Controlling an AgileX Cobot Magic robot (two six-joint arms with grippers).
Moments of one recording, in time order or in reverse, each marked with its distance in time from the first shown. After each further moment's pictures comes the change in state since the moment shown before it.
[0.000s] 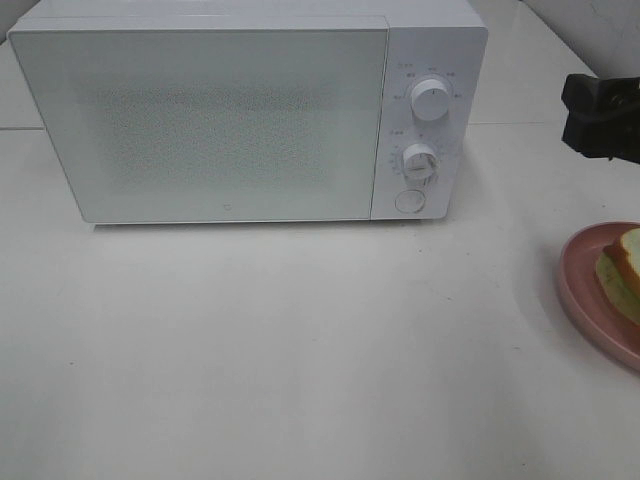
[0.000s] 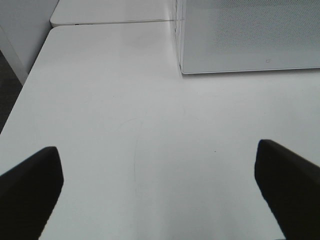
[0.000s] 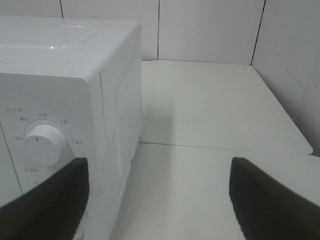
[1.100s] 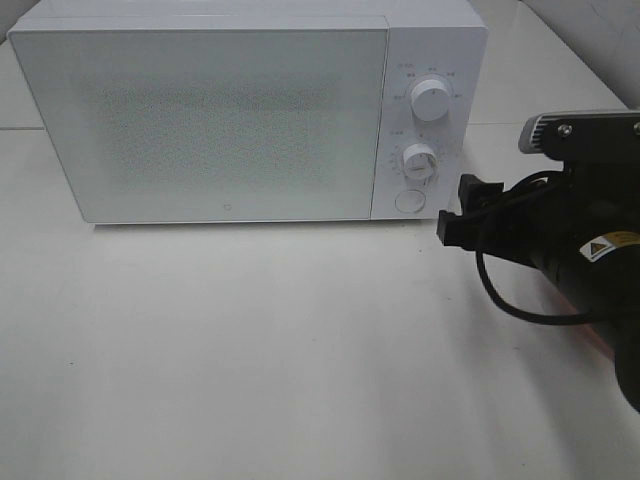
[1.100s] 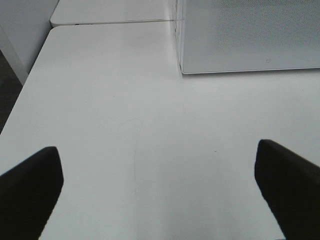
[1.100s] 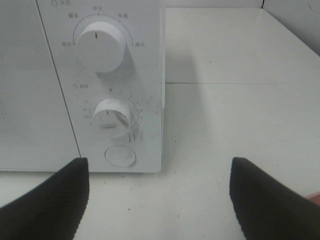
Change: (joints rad) left arm 0.000 0.000 0.000 0.000 0.000 0.000; right arm 0.552 0.362 0.027 0.655 -0.383 -0.158
